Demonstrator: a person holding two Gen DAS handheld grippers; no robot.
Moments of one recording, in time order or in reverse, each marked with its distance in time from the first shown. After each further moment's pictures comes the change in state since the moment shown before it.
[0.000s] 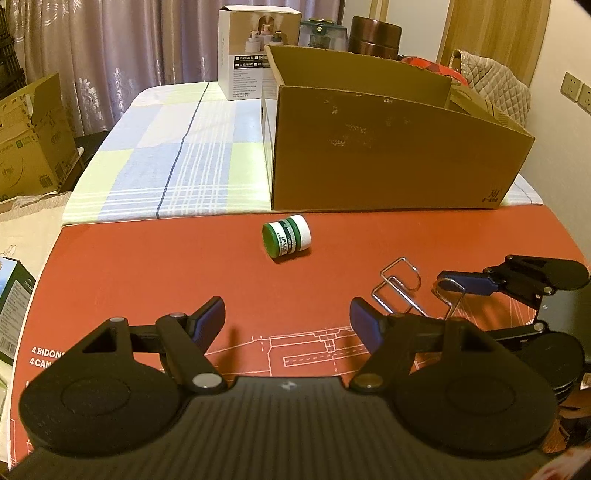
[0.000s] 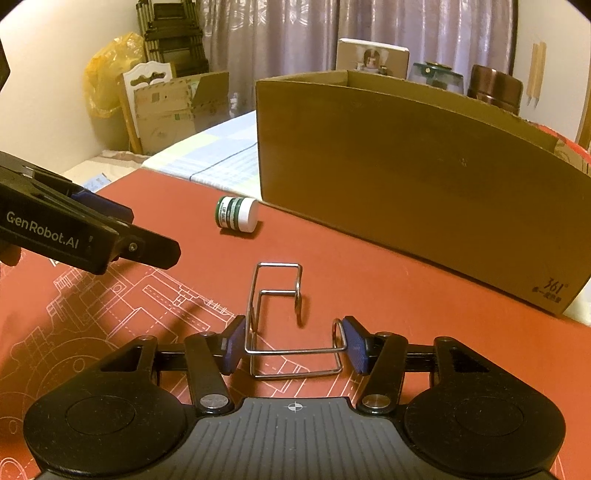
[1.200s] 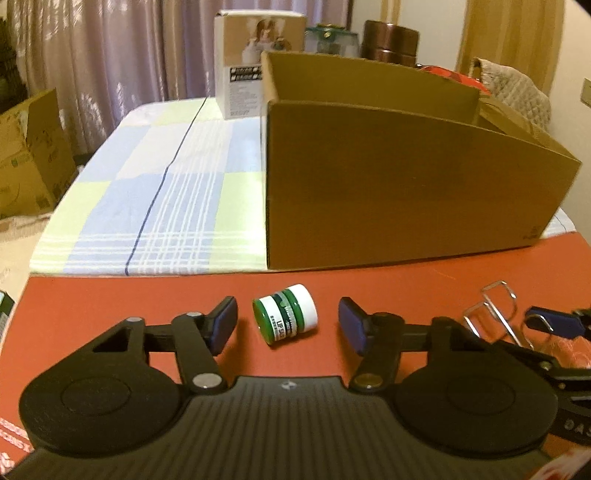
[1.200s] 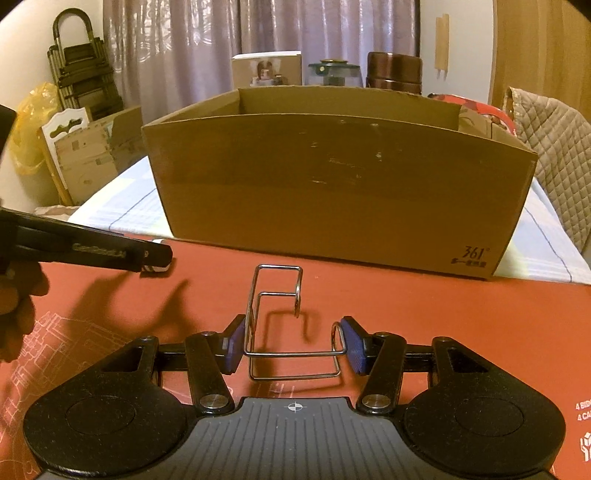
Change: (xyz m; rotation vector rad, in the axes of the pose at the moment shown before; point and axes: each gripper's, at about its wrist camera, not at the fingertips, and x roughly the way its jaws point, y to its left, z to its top) left arm 0.070 -0.006 0.040 -0.012 -0.052 0.043; right arm -0.025 -0.037 0.006 0.225 -0.043 -0.189
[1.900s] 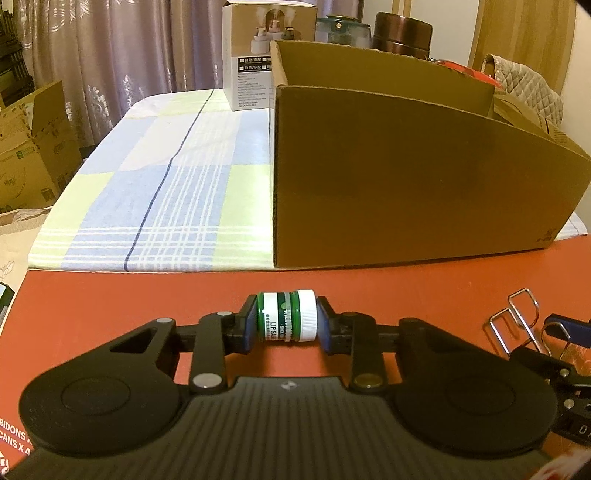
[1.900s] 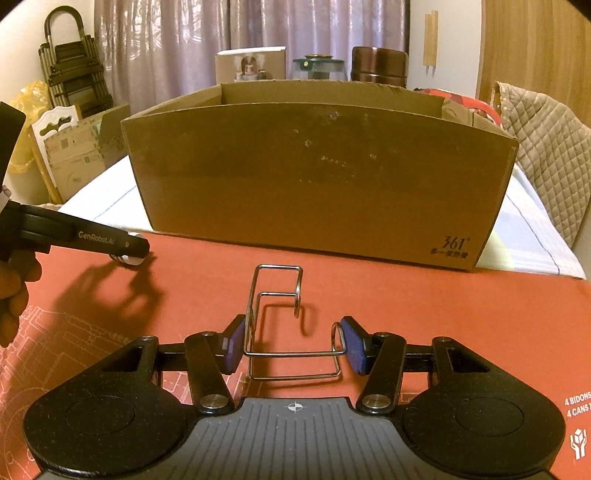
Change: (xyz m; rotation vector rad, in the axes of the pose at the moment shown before) left arm 0.009 0.000 0.000 -0.005 0.017 0.023; right arm 0.001 -0.011 -0.010 0.008 0.007 -0.029
